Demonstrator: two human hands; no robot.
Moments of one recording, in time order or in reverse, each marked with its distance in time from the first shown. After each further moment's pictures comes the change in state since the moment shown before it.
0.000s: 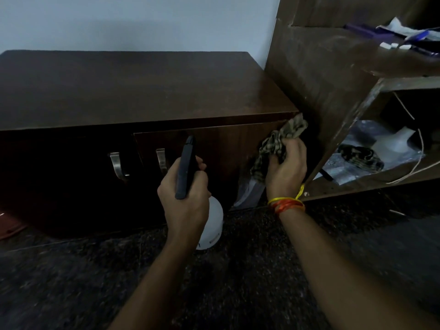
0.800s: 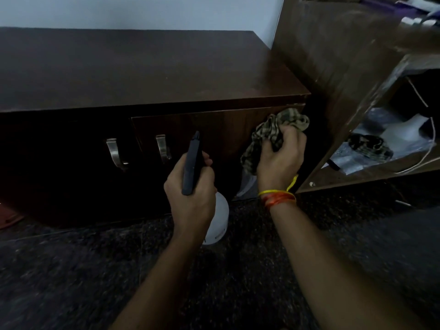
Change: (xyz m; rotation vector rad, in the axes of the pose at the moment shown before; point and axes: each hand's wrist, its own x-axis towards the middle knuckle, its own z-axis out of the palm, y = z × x) left_hand -0.004 -0.021 0.000 0.017 -0.038 0.008; right_hand -0.014 -0.022 0.017 0.093 0.101 0.102
